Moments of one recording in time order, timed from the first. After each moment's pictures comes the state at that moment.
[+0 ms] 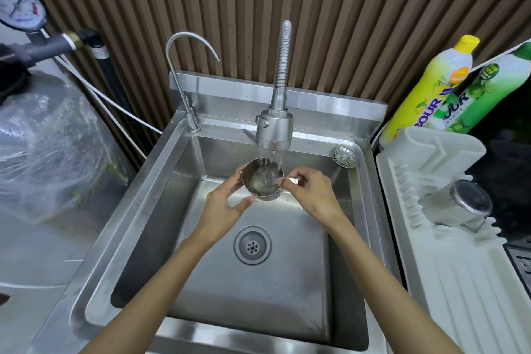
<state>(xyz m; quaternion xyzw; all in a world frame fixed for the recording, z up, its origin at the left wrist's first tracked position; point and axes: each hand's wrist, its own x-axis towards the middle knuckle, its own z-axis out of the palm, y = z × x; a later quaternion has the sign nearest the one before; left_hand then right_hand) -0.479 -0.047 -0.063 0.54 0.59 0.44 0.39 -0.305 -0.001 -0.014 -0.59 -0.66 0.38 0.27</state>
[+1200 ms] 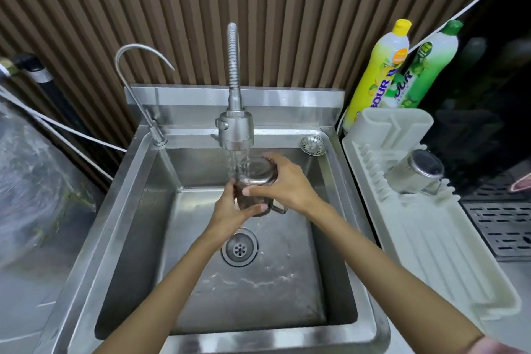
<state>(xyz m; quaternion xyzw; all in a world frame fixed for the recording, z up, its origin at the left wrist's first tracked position) -0.440 -0.031 -0.071 0.50 0.60 0.36 0.51 -0.296 -0.001 -0.013 -0.59 -0.69 0.35 0.24</state>
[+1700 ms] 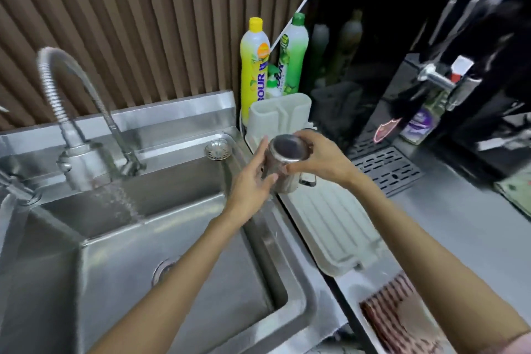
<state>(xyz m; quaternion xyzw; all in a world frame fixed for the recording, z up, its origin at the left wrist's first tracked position) -0.248 -0.019 -0.013 0.68 0.36 0.34 0.53 -0.092 -0.049 0.048 -0.71 -0.58 0.26 0.29</state>
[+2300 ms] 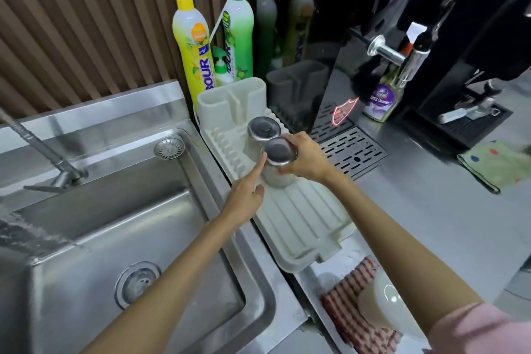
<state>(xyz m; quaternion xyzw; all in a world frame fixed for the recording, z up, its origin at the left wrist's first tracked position) -0.164 -0.034 -0.048 0.78 0.42 0.15 0.43 0.001 -0.056 -0.009 -0.75 -0.57 0.22 0.25</state>
